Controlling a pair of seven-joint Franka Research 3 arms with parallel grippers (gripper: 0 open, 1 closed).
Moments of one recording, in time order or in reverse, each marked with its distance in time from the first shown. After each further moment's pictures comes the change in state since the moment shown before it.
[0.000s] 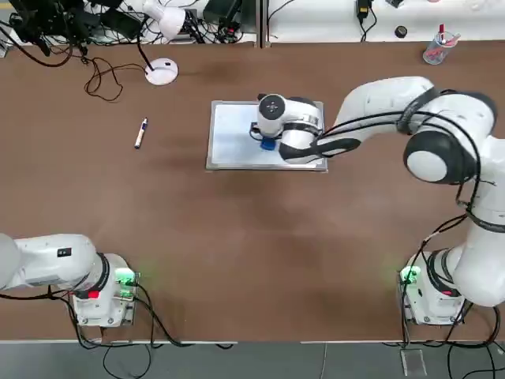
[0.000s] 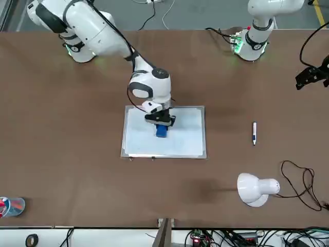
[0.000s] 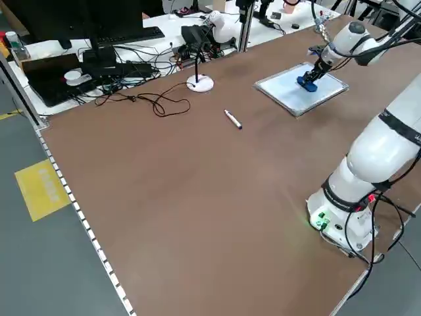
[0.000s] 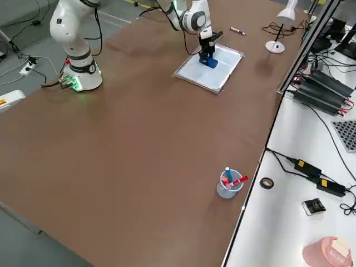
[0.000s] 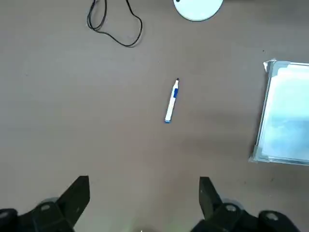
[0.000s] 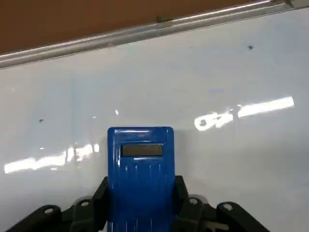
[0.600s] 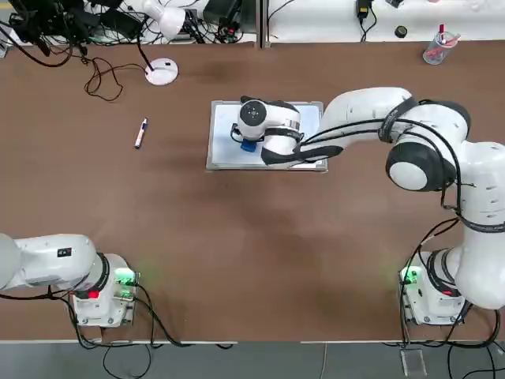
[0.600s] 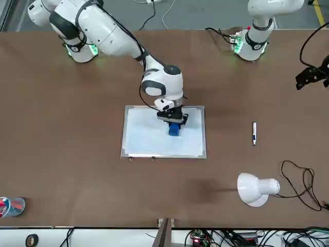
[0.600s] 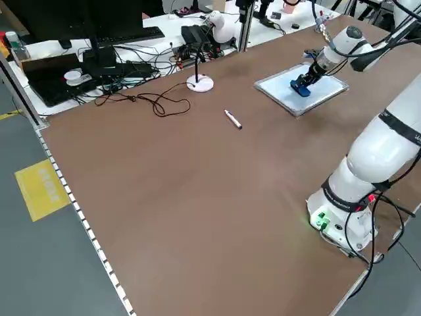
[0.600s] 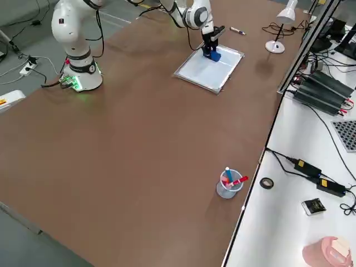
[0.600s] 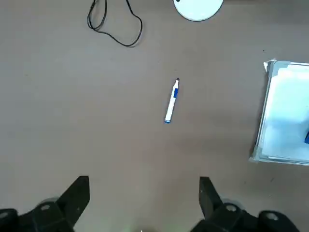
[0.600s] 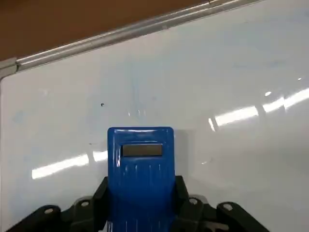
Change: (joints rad) left arm 0.000 0.000 0.000 0.000 0.000 0.000 0.000; right arm 0.055 0.069 0.002 0.121 0.000 -0.018 0.074
